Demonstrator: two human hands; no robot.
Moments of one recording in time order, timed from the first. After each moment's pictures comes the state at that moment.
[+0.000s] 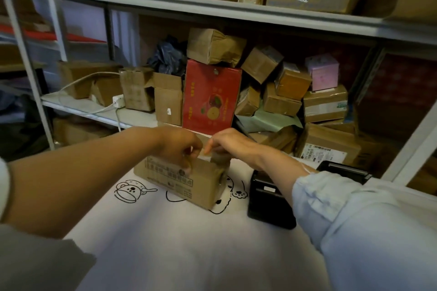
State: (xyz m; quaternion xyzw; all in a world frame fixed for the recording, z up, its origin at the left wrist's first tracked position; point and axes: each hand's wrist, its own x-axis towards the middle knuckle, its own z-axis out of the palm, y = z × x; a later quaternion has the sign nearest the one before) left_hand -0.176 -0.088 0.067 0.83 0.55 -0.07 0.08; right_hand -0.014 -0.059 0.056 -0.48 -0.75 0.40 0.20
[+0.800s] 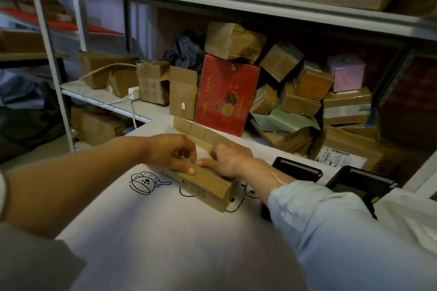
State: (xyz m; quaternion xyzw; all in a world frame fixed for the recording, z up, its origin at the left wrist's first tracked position) left_hand -0.226 -0.095 0.024 0.81 0.56 0.03 0.16; right_hand -0.053 -0.052 0.017 -0.52 -0.85 0.05 -0.04
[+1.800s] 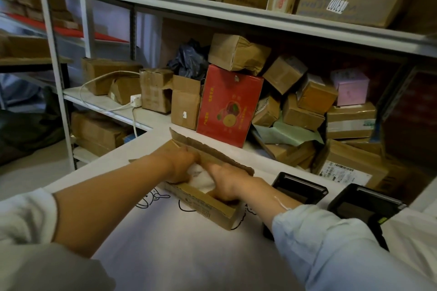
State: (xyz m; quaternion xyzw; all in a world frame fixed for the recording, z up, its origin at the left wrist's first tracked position) left_hand -0.209 -0.065 0.000 0.75 0.66 -0.02 0.06; right_hand -0.056 -0.053 0.008 -0.47 -0.87 0.10 -0.09
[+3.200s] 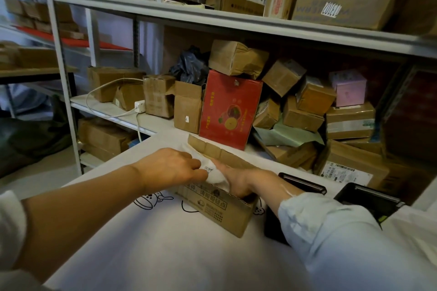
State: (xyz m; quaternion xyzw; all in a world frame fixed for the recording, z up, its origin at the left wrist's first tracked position) left_hand -0.226 -0.119 0.021 0.89 0.40 0.00 -0.24; right_hand -0.033 -0.045 0.022 -0.45 -0.86 0.19 -0.14
